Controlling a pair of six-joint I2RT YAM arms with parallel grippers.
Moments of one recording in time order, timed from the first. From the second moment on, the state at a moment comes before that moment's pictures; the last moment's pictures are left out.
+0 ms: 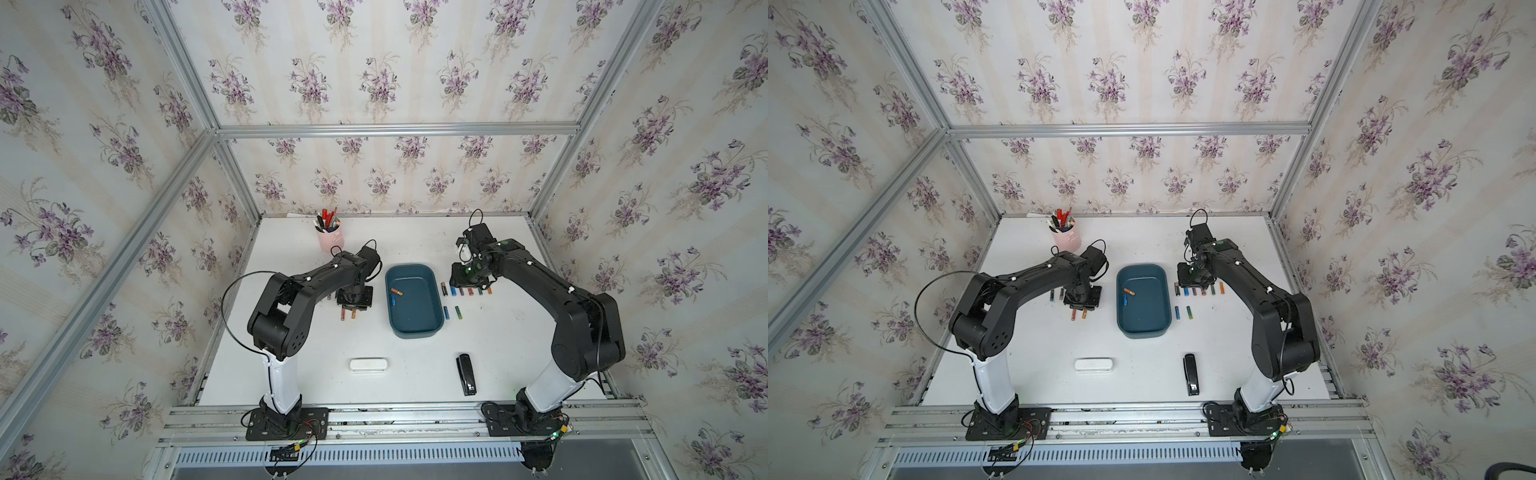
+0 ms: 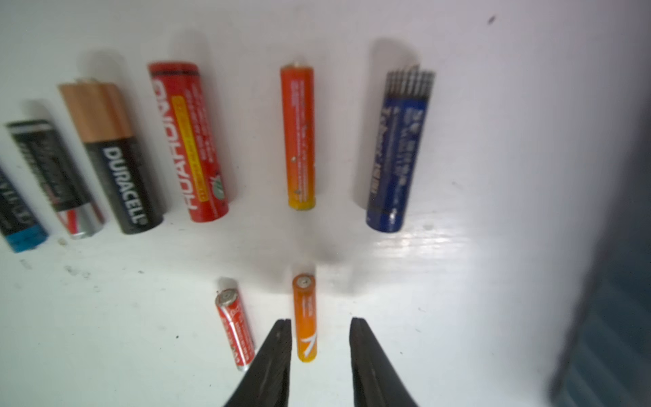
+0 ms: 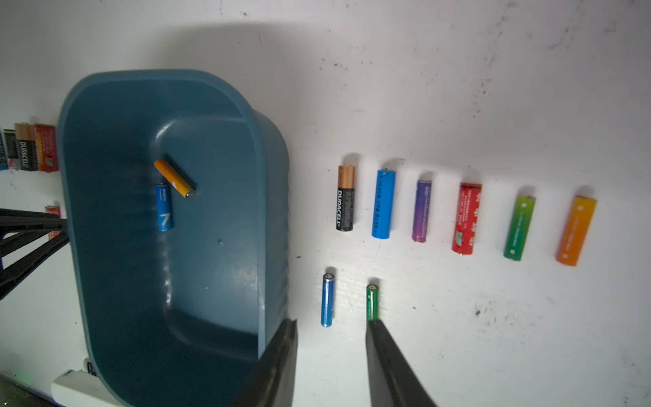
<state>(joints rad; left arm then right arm) -0.48 1.91 1.34 -0.94 -0.07 -0.43 0.35 1.67 1.33 -0.87 -0.16 0.23</state>
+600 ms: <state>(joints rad) -0.35 1.71 1.27 -0.98 0.06 -0.41 0.65 1.99 1.58 -0.81 -0.12 0.23</state>
